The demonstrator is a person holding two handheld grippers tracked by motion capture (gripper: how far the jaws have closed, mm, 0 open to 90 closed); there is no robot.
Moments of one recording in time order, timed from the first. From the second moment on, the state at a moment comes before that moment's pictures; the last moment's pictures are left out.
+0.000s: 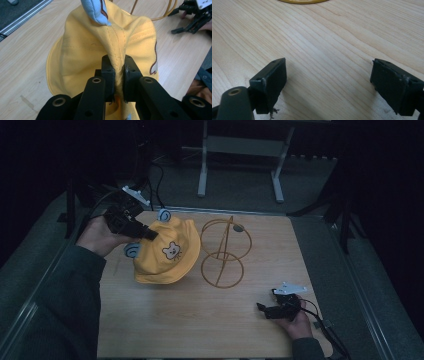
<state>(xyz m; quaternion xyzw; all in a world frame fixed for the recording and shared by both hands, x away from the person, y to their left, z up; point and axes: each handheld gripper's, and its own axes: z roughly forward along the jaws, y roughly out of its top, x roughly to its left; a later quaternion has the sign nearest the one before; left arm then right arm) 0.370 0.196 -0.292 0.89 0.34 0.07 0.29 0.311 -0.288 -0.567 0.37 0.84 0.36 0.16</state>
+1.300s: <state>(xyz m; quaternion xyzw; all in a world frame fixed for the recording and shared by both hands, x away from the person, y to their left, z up) 0.378 0.190 -0.266 0.88 0.33 0.08 0.34 0.311 -0.288 -0.567 0.37 0.84 0.36 0.16</state>
